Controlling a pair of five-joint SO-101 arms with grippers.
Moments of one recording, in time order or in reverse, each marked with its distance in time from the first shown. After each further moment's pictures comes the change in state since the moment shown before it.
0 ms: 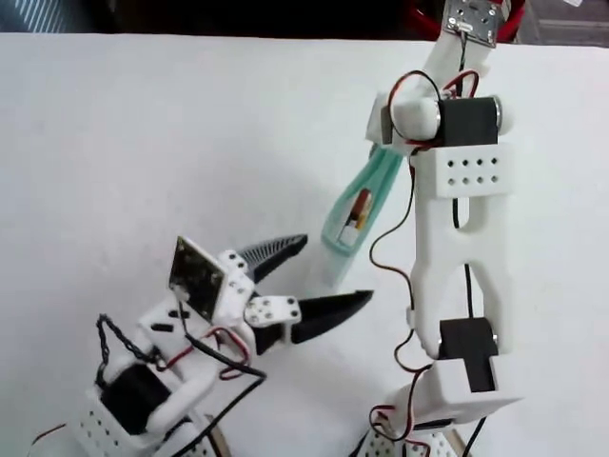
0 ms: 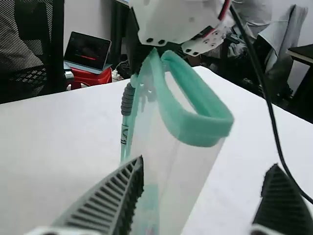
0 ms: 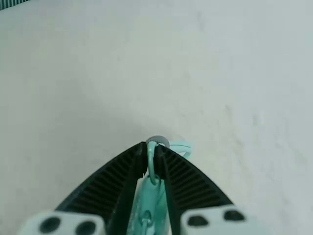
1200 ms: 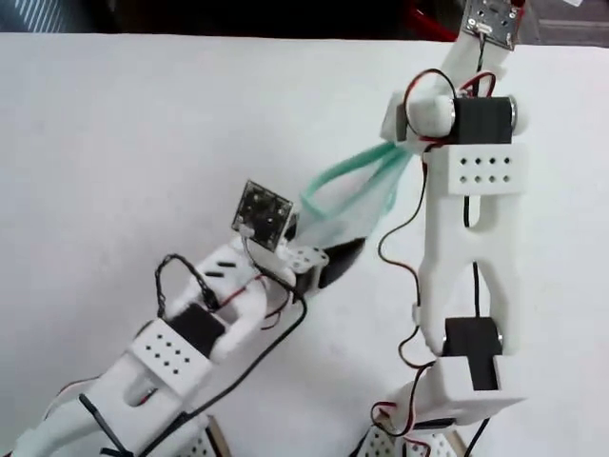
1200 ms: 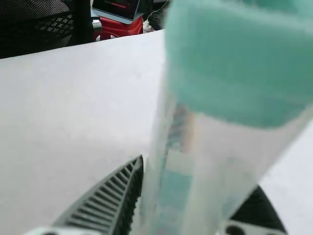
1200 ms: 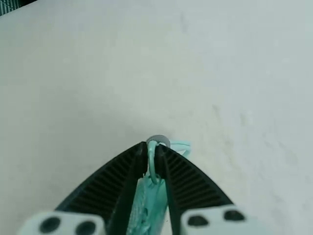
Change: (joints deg) left arm -4.5 39.2 -4.0 -22.0 -2.4; right arm 2.5 0.0 0.0 0.3 0.0
